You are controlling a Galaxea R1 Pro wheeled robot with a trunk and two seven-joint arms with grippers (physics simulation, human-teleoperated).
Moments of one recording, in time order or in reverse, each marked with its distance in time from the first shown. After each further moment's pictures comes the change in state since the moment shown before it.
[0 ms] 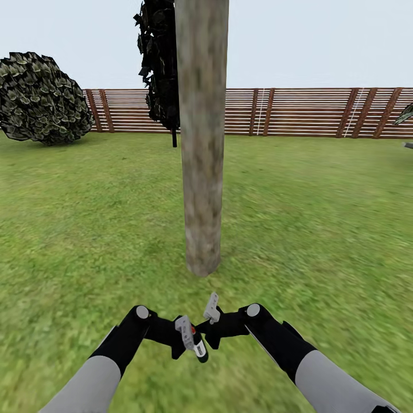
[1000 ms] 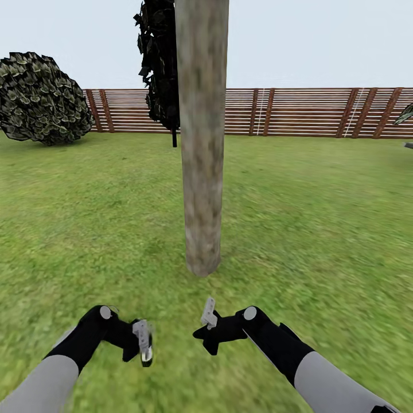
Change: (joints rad) left arm -0.004 0.226 0.000 0.005 -0.132 0.049 0.003; right arm 0.000 0.000 0.058 -0.001 -0.001 0.000 -0.001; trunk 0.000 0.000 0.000
